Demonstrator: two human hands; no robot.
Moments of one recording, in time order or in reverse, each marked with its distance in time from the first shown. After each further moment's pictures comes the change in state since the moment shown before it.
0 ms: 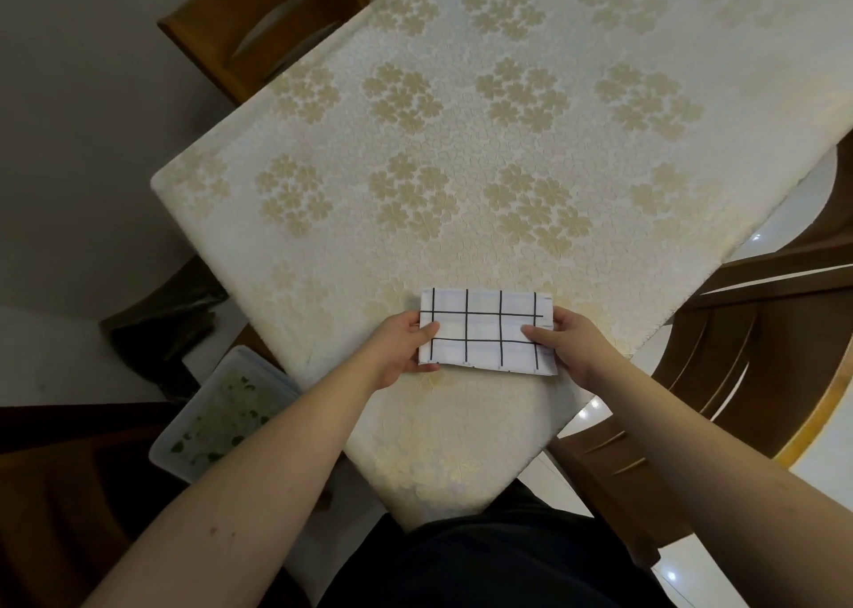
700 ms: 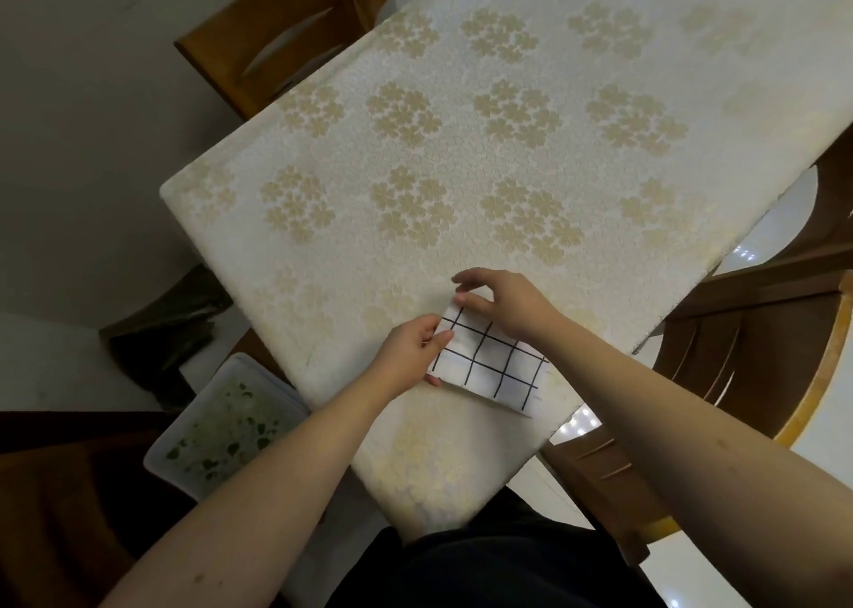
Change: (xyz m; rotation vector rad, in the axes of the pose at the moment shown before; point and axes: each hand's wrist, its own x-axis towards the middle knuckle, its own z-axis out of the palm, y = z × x) left_hand -0.030 0.000 0.022 0.409 0.079 0.344; right_hand -0.011 -0.077 0.063 -0.862 -0.117 -0.559
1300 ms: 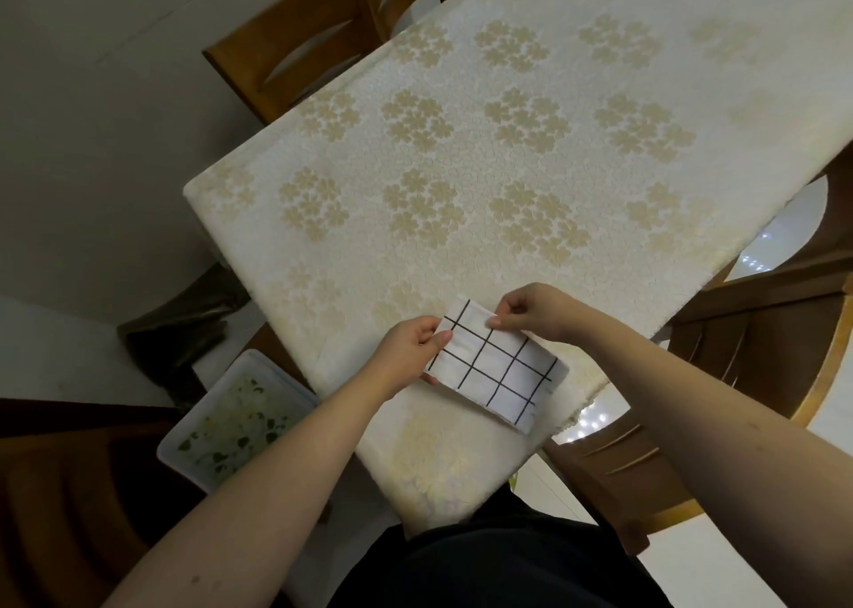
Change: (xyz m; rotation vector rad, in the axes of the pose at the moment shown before) left_hand -0.023 0.002 -0.009 -0.126 -0.031 -0.008; right_hand -0.015 0.031 -0.018 0.076 -0.248 0.139
